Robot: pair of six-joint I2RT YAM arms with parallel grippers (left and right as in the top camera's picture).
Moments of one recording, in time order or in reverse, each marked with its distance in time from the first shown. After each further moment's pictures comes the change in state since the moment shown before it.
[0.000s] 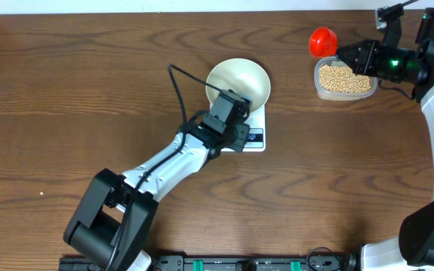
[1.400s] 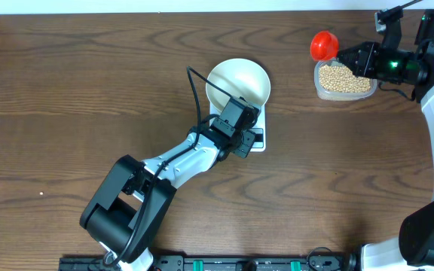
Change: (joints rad) left arm -0.033 0.101 0.000 0.051 -0.015 0.058; right arm 0.000 0.000 0.000 -0.027 0.023 -0.007
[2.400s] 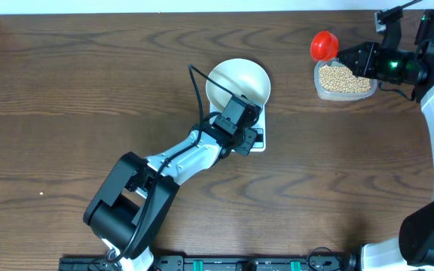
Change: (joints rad) left arm 0.000 0.027 0.028 0.000 -0.004 0.002; right arm 0.000 0.000 0.000 -0.001 0.002 0.000
